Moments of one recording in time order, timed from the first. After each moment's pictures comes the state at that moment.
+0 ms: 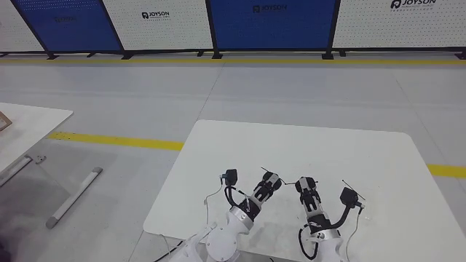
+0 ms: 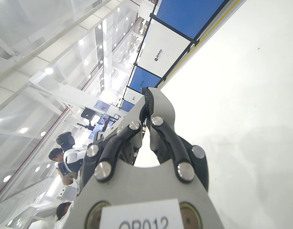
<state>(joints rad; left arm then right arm) 1.50 -1.28 -0.98 -1.65 0.05 -0.14 0.11 -1.60 -1.40 1.10 -1.65 -0.37 -0.10 -0.16</state>
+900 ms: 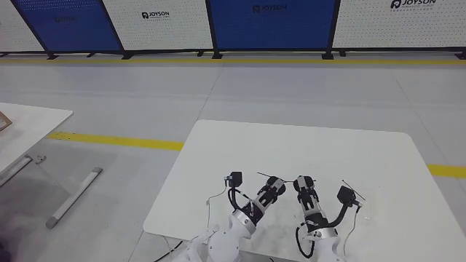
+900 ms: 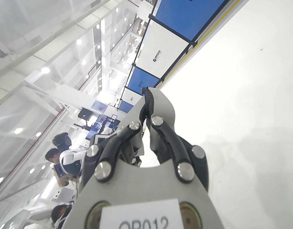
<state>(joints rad) 1.51 -1.28 -0.96 -1.65 0.12 -0.13 0.09 -1.60 -1.41 1.08 -1.65 -0.39 -0.07 -0.17</state>
